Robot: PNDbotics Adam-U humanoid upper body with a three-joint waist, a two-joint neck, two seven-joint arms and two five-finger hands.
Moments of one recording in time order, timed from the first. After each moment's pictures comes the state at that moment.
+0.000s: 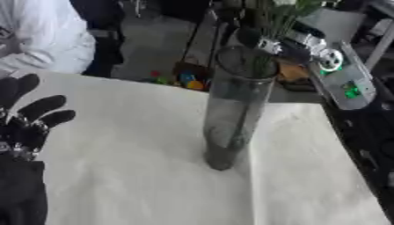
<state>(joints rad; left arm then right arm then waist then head) -0.55 0.06 -0.19 -1.98 -0.02 -0.29 0.24 -1.31 -0.52 0.04 -1.10 0.26 -0.46 0.64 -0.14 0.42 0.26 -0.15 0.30</state>
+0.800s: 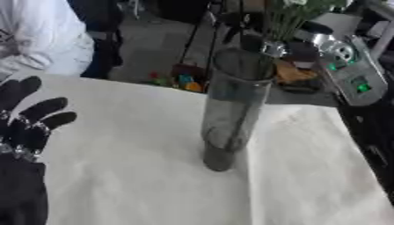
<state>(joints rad) -0.55 0.06 -0.19 -1.98 -0.02 -0.28 0.23 -1.32 -0.55 0.03 -1.10 0.31 -0.47 0.68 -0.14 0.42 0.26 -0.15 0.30</state>
